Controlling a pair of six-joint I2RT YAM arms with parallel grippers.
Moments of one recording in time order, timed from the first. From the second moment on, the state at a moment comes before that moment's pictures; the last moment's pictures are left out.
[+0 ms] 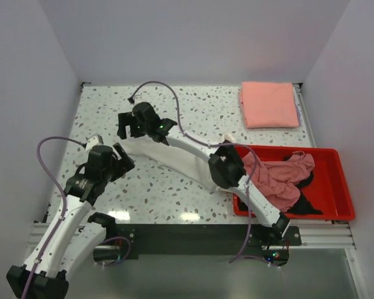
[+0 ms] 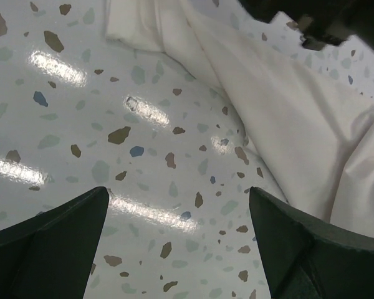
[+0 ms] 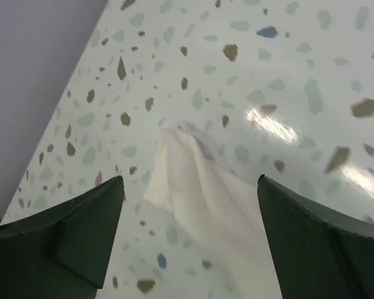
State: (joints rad) left arm -0.28 0.70 0.69 -0.75 -0.24 -0.78; right arm 0.92 2.59 2.40 -0.27 0.01 0.56
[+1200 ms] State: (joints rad) left arm -0.14 1.54 0.87 -0.37 -0.25 -0.81; right arm 0.76 1.50 1.18 -0.58 0.32 0.47
